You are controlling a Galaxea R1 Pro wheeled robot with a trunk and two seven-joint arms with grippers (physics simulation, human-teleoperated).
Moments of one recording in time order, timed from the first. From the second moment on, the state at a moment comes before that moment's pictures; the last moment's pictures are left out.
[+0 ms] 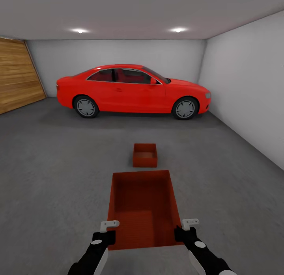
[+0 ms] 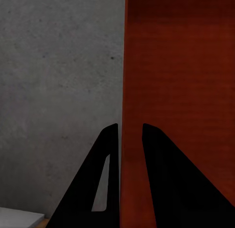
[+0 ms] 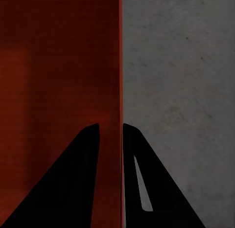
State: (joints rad) left arm -0.41 -0.17 0.07 -0.61 -0.08 0.19 0.19; right arm -0.51 0.01 0.18 -0.38 -0.13 -0.09 -0.02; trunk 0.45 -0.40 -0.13
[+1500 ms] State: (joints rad) left arm -0.41 -0.17 0.07 -0.61 -0.08 0.19 0.19; right arm -0.51 0.01 0.18 -0.38 -0.13 -0.09 -0.02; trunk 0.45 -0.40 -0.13
